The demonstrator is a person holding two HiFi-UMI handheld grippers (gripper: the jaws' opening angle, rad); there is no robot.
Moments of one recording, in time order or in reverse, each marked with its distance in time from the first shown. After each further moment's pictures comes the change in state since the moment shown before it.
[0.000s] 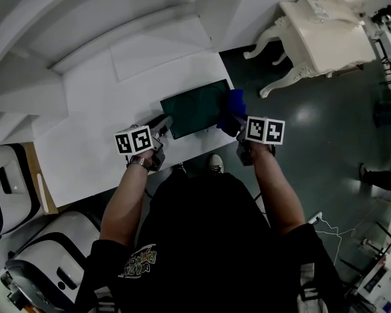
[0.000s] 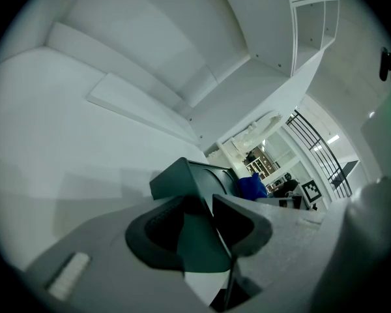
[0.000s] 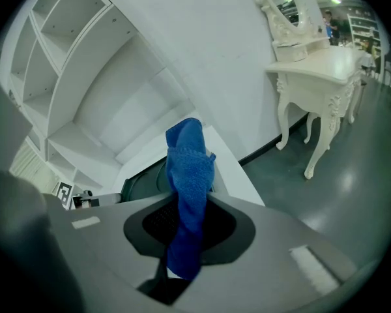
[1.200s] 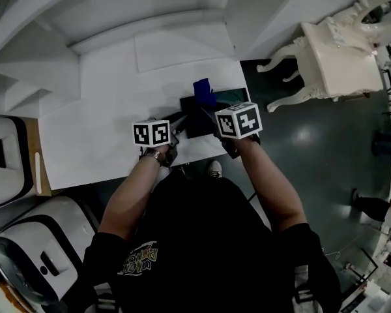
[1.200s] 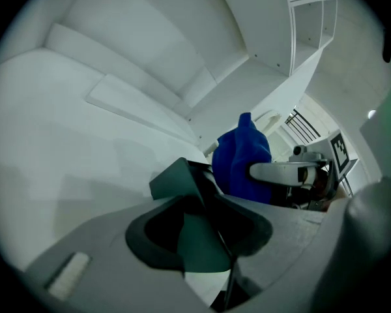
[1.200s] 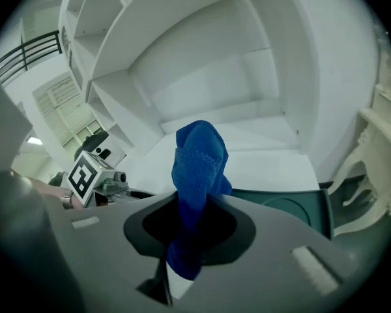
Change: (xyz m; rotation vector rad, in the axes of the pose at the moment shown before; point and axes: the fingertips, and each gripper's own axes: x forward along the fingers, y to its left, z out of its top) left arm 0.003 -0.004 0.001 0.014 -0.005 -0.001; right arm 0.061 0.161 0.013 -0.517 0.164 0.194
